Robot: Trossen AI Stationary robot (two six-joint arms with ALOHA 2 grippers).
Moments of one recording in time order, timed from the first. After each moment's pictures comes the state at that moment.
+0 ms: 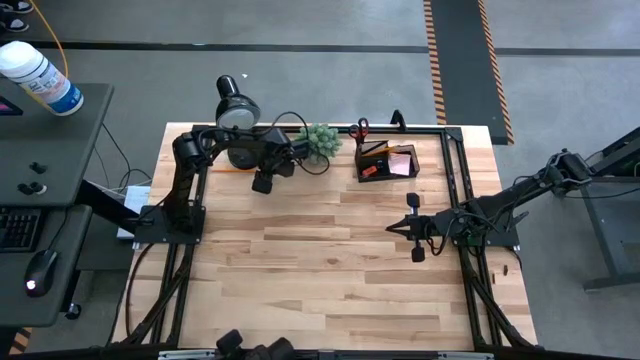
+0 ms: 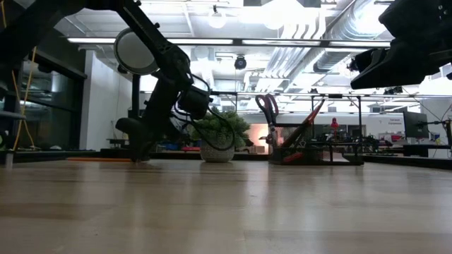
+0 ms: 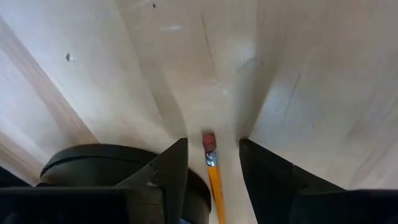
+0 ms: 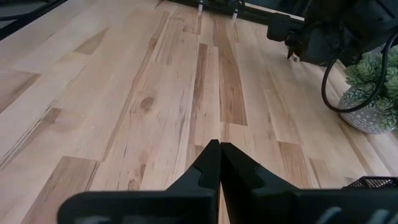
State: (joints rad) left arm 0.63 2.06 1.32 -1.11 -0.31 0.62; right arm 0.38 0.79 0.24 0.11 0.38 -0.03
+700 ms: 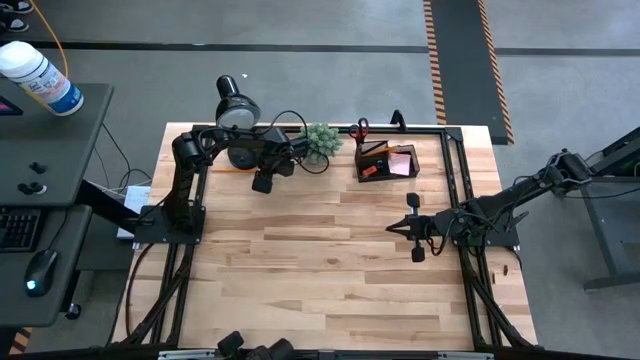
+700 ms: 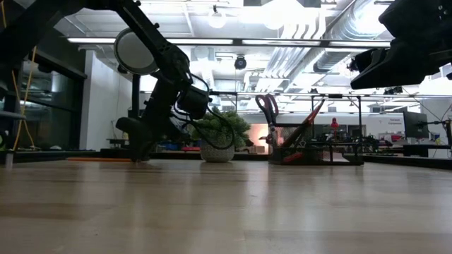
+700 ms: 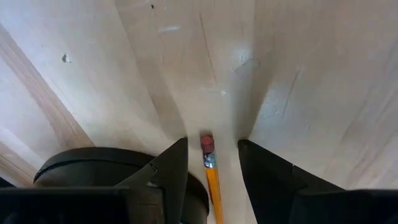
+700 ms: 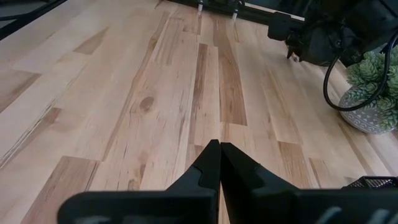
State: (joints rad) left arm 0.63 2.06 1.32 -1.10 -0.26 0.62; right arm 0.38 0.79 0.24 0.11 0.38 -0.03
